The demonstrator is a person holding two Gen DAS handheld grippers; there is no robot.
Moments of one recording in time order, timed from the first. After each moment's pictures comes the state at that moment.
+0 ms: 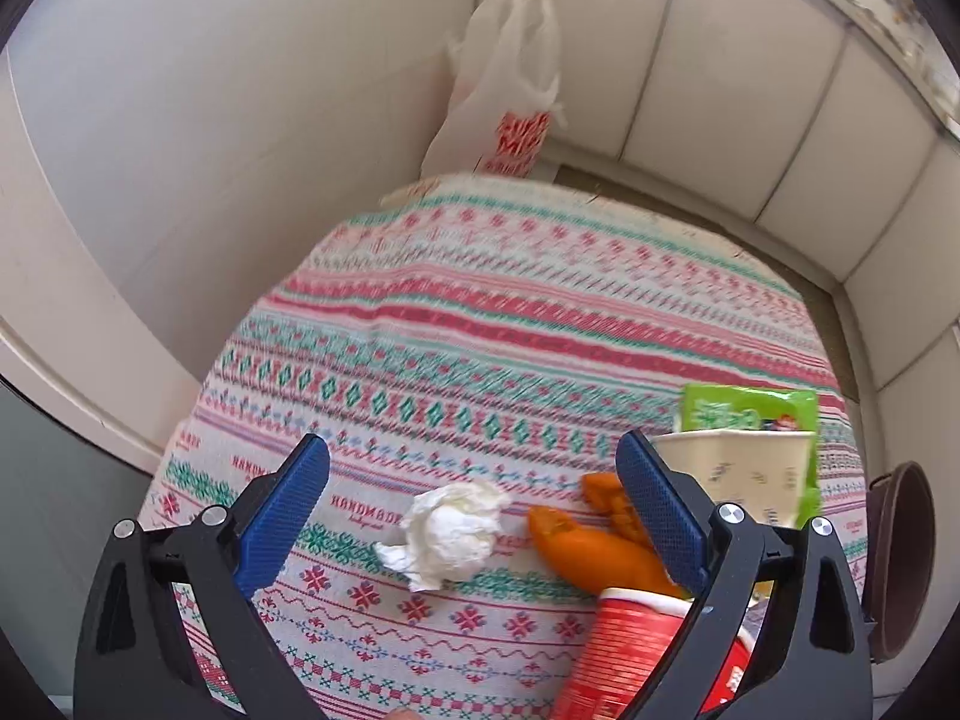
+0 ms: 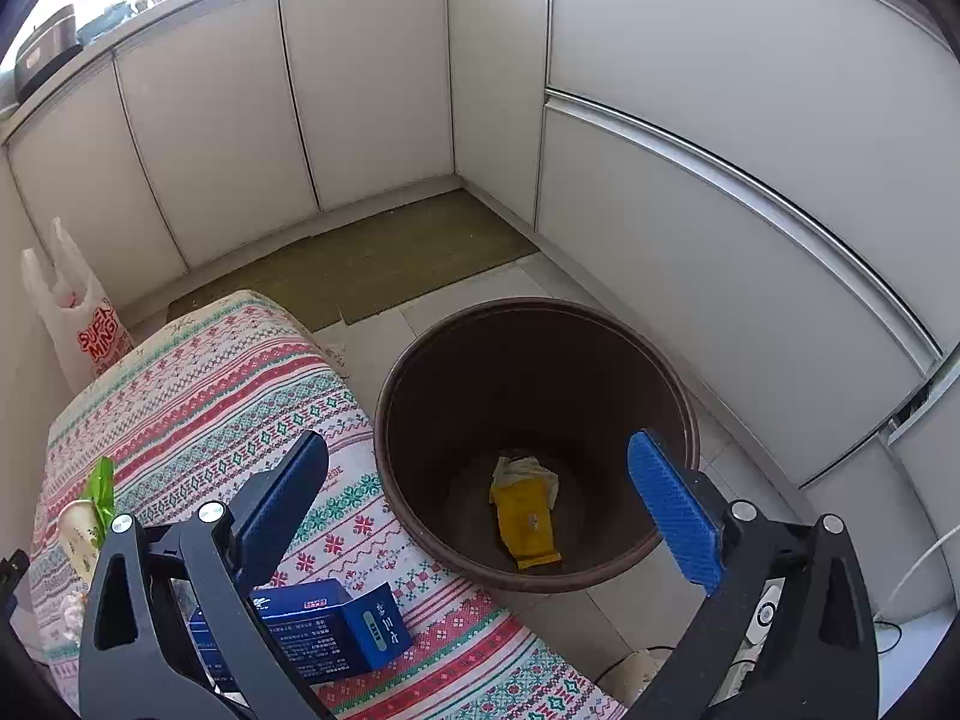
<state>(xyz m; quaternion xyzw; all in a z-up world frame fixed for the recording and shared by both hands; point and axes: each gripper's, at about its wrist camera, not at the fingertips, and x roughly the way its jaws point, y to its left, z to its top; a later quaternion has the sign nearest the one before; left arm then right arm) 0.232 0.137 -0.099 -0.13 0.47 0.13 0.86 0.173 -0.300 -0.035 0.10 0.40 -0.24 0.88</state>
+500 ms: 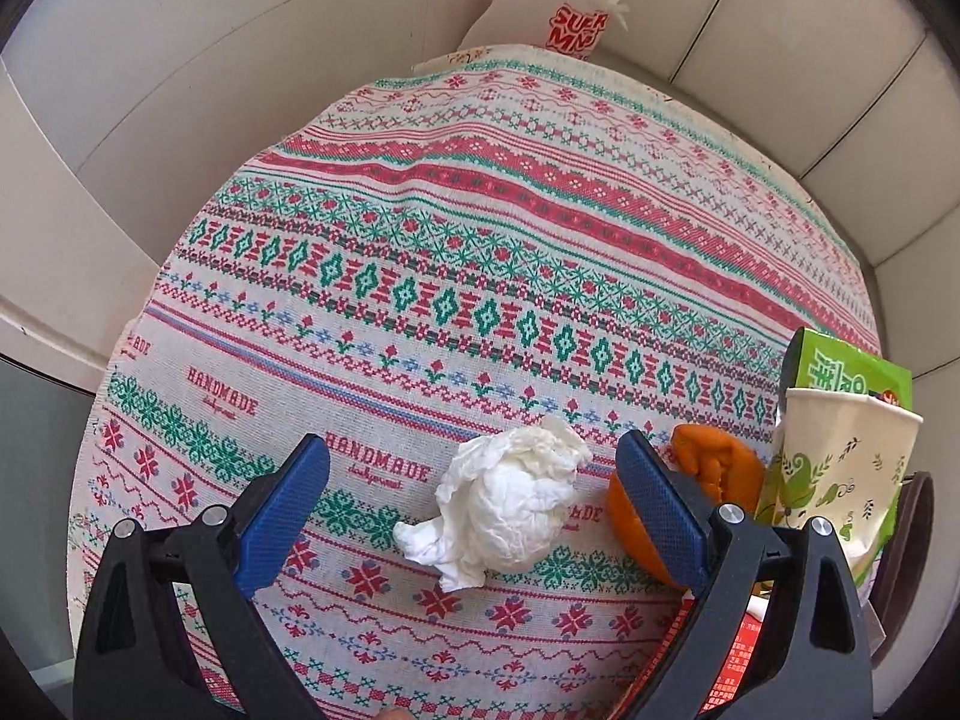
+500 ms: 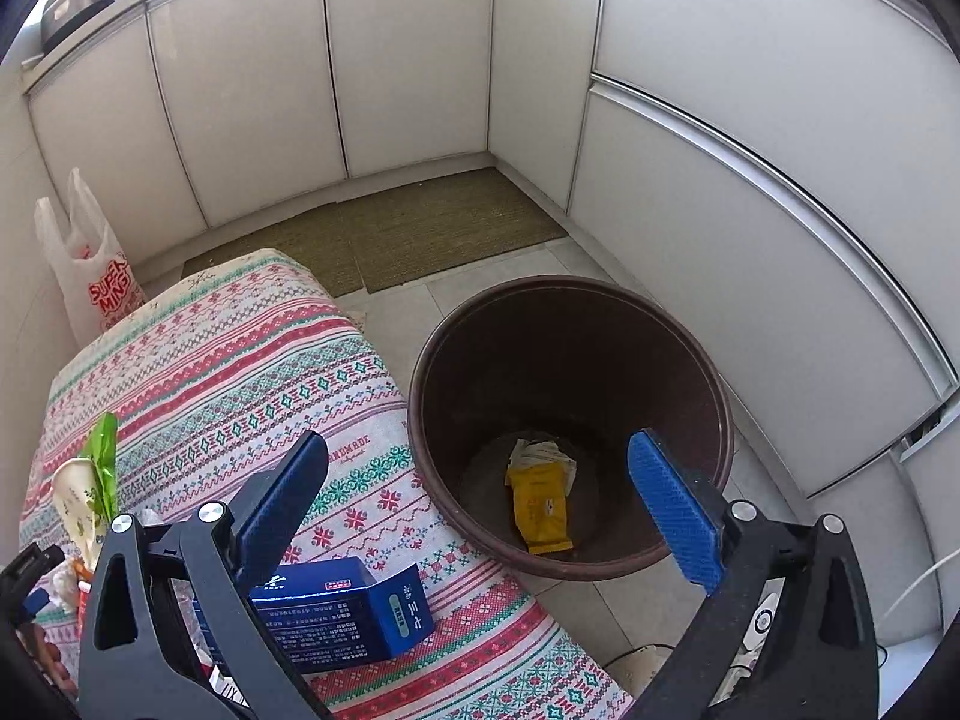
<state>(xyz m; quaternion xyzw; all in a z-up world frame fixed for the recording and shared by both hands) 0.242 0.160 -0.163 -0.18 0.56 0.14 0.80 0.186 -0.279 -0.050 0.07 0.43 -0.21 0.88</state>
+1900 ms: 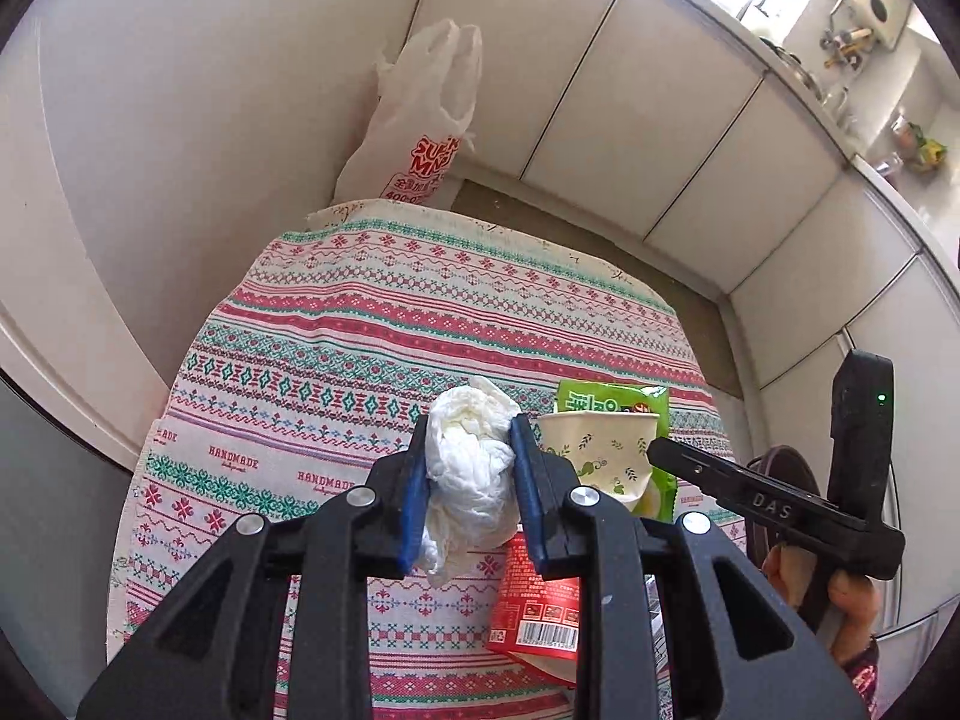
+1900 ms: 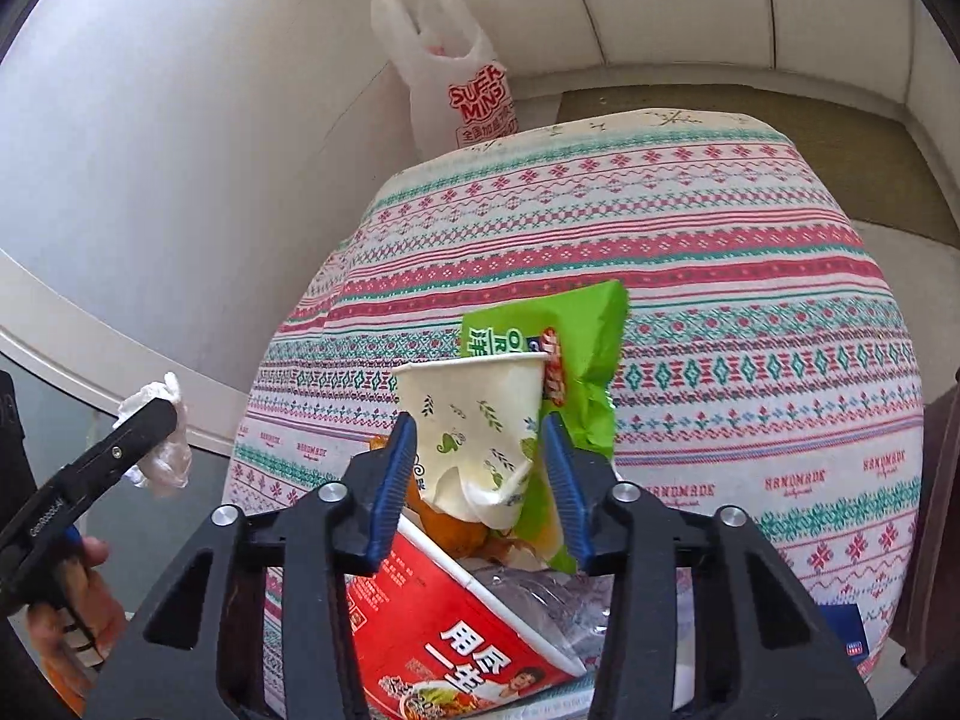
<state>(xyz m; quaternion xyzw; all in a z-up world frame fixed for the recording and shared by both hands) 0.191 0.157 -0.032 -0.19 0.44 0.00 0.88 0.286 -0.078 -0.098 0.09 0.55 0.22 0.80</state>
